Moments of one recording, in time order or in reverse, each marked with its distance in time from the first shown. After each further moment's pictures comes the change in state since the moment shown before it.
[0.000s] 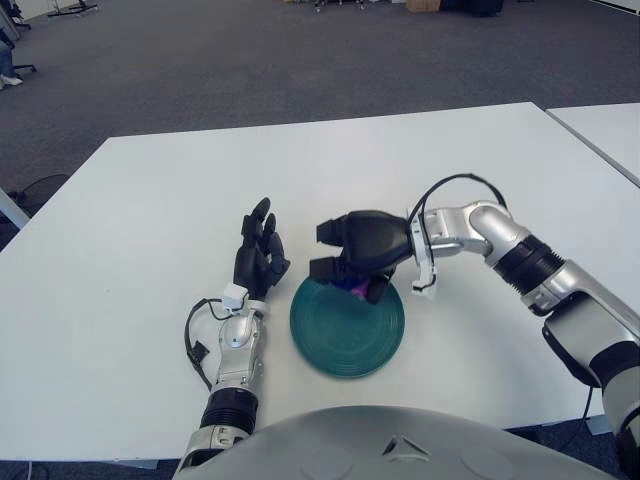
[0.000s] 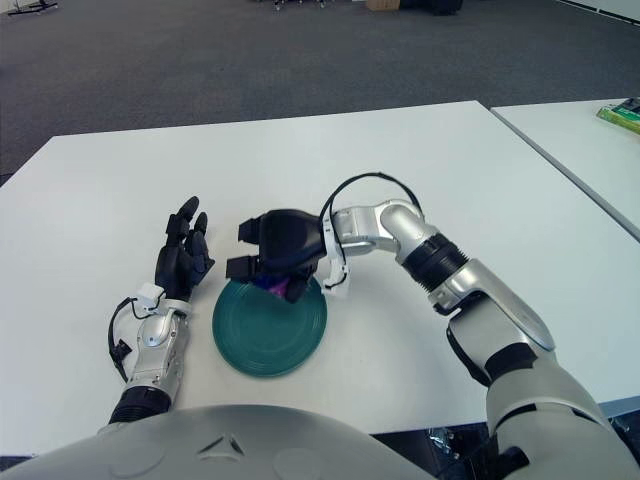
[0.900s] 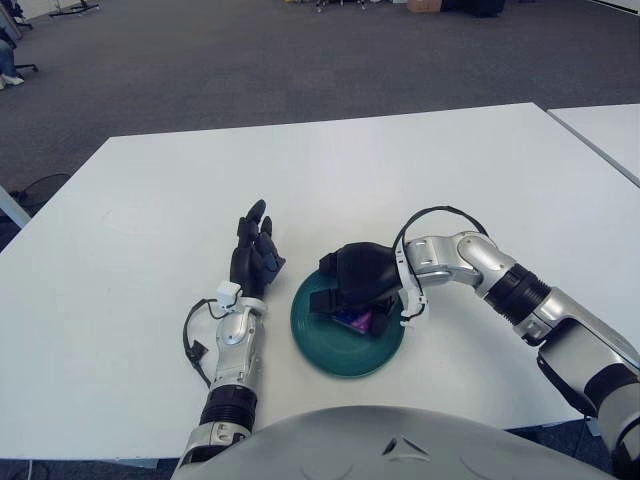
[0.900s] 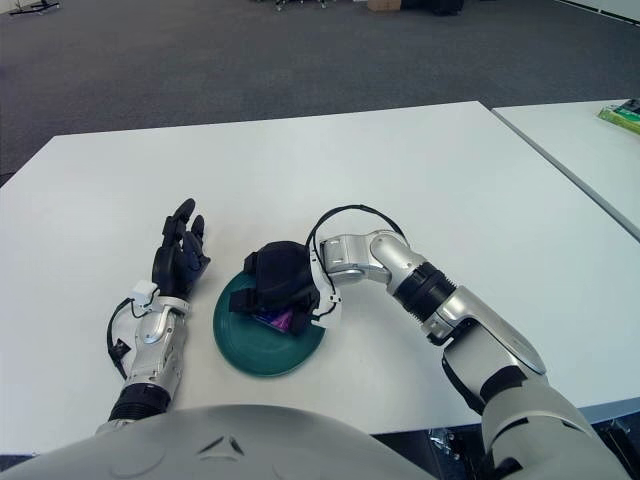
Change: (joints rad) left arm -0.009 -0.001 0.010 0.006 -0.036 0.037 -0.017; right arm 0.148 0.030 0.017 -0.106 -0.058 0.091 0.138
